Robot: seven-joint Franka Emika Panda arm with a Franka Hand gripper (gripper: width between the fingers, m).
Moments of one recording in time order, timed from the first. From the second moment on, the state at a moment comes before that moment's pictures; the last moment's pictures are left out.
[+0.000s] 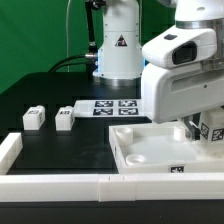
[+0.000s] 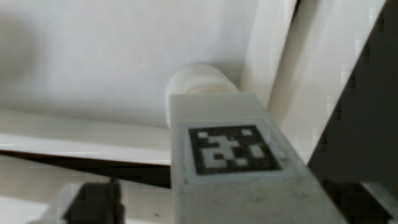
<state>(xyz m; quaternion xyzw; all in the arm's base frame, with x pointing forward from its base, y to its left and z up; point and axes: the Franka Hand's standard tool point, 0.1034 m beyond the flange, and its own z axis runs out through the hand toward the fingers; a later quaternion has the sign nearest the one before) 0.608 0.115 0.068 -0.98 -0.17 0.00 0.06</state>
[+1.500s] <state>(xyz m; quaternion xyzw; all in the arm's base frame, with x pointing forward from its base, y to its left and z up) 0.610 0.118 0.067 -0.86 0.50 0.03 0.06</state>
